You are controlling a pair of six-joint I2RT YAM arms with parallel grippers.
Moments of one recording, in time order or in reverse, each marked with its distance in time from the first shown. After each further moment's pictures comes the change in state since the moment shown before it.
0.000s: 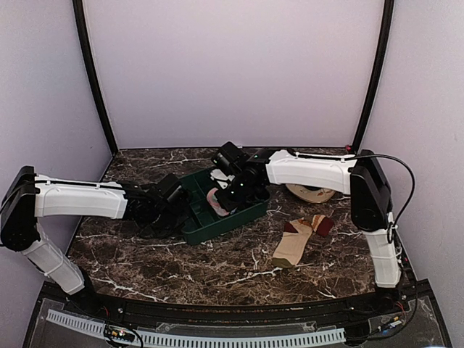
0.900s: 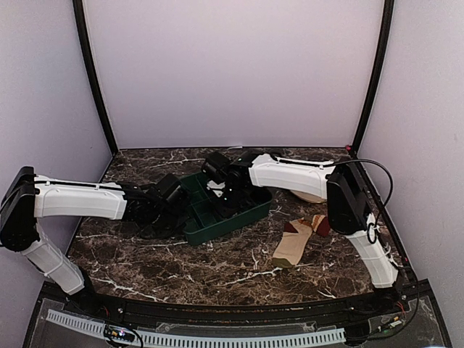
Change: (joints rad) left arm 0.000 -0.007 -0.013 0.035 0.028 0.015; right arm 0.016 0.176 0.209 -0.208 0.040 0.031
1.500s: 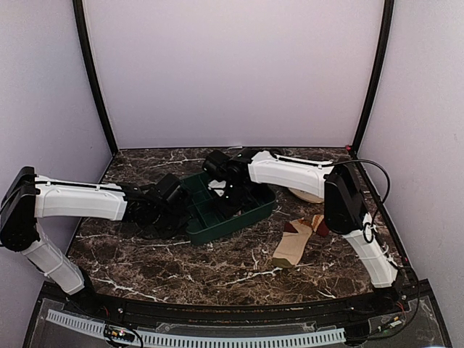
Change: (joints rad) left arm -0.001 0.000 -0.010 0.047 0.029 0.006; right arm -0.019 0.060 0.118 -0.129 -0.031 -0.032
